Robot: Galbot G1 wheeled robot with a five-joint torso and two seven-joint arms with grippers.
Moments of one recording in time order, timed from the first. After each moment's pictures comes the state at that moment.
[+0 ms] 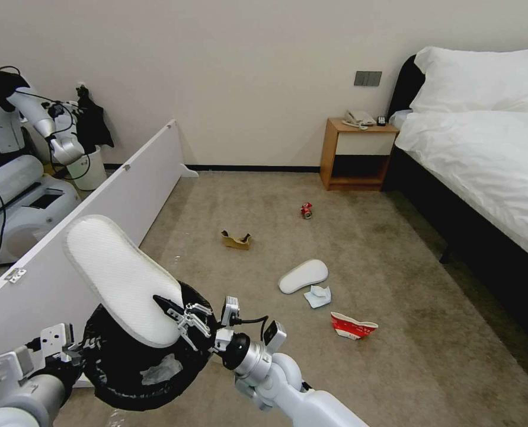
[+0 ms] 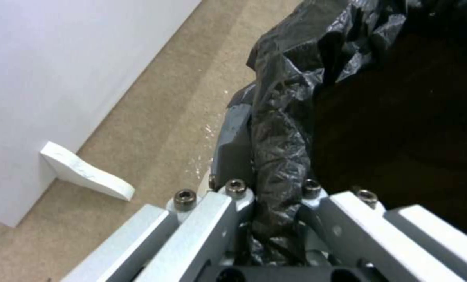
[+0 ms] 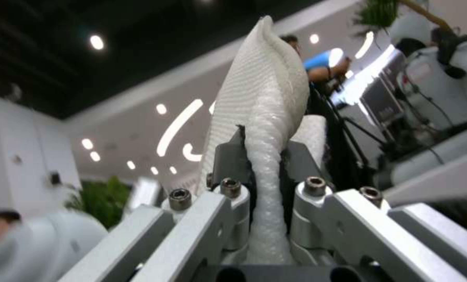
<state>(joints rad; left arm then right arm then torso) 1.61 -1.15 -0.93 -2.33 -0.99 0.74 -0.46 -0.80 1.38 -0.33 1.48 1.12 0.22 -0.83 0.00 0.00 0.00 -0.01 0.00</state>
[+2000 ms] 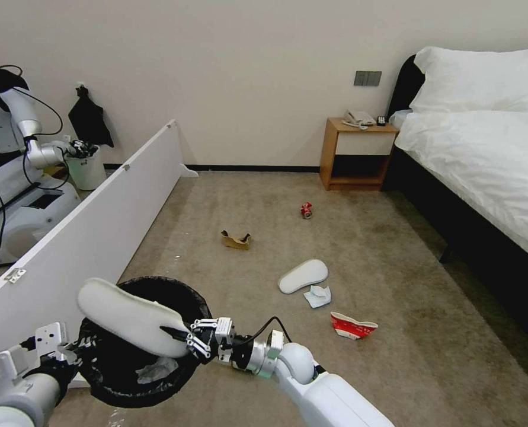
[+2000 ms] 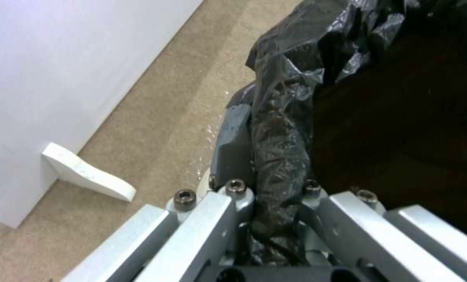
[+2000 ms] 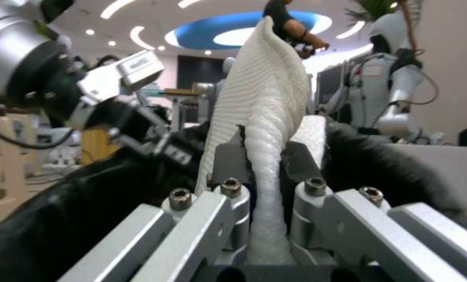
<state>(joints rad) 1.61 -1.15 -0.94 -2.33 -1.00 0.74 -0.46 -0.76 1.40 -0.23 1.32 0.55 0.42 -0.79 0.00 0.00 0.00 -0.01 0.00</state>
